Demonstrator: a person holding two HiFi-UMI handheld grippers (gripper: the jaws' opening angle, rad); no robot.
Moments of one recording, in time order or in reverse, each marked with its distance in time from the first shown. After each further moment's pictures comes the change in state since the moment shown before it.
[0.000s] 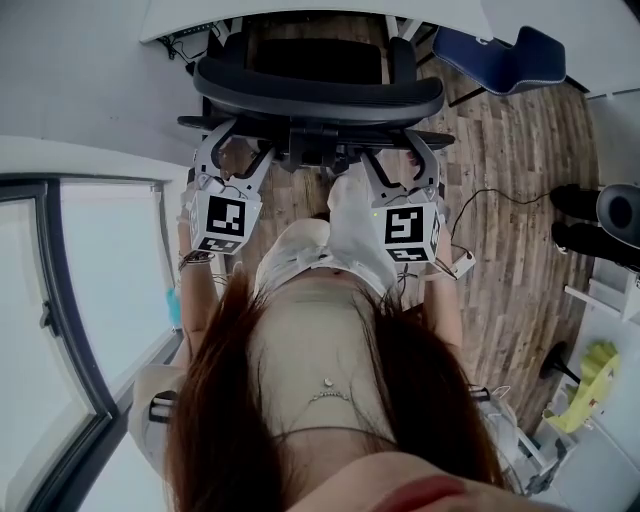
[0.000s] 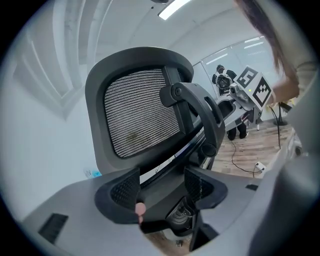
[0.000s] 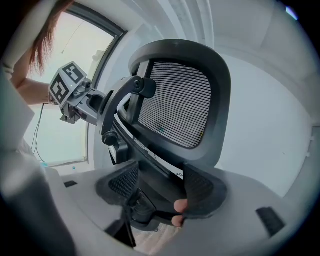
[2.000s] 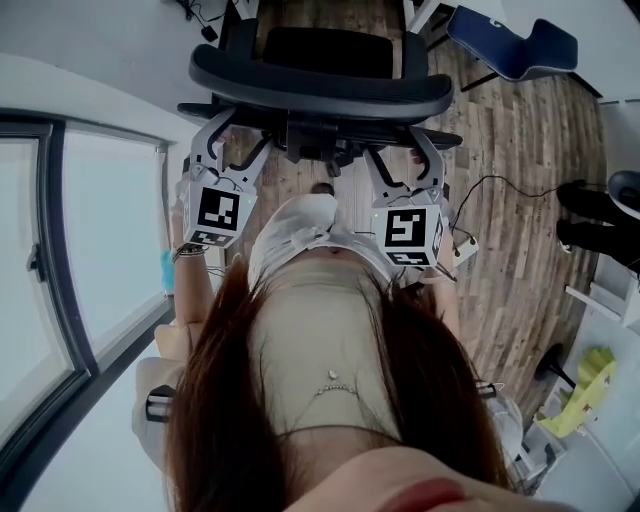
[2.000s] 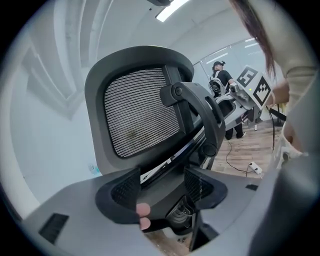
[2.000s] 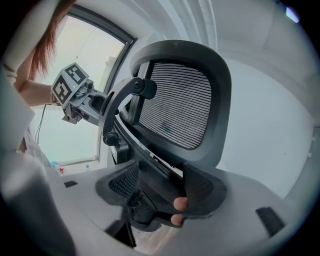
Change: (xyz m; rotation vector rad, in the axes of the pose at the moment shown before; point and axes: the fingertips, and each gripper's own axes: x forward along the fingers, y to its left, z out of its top) left arm -0.103 -0.070 -0.023 -0.004 0.024 0.019; right arm -0.099 0.070 -0.020 -0.021 -0.008 0.037
